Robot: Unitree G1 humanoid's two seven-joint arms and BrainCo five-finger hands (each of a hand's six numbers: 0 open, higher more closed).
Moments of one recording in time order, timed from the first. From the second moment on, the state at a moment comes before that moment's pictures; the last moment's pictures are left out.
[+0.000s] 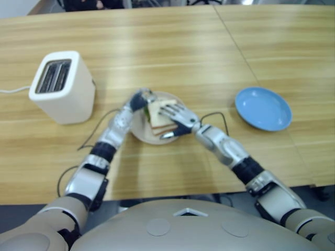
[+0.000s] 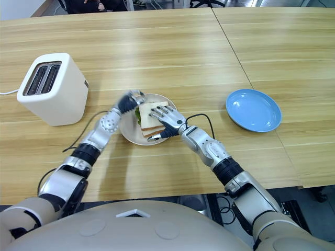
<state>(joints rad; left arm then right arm) -0.43 0.31 -0.21 0.44 0.53 -0.13 0.22 -0.28 -0.37 0.61 0.34 -1.04 -0.21 0.00</state>
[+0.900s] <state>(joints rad) -0.20 0.34 -0.04 -0.01 0.23 -0.25 0.00 -0.15 -0.38 0.28 -0.03 -0.76 -0.43 -0.41</state>
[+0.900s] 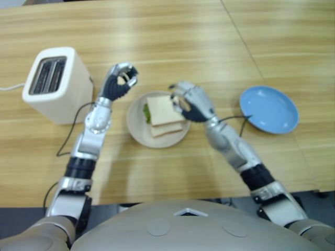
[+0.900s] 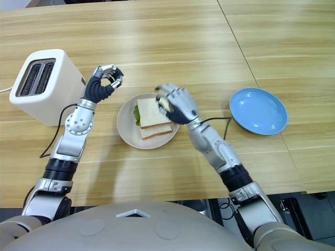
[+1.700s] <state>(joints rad) 0.18 0.70 -0.13 -0.22 0.26 -0.14 -0.54 0.26 -0.69 0.13 -0.29 -0.34 -0.39 0.24</state>
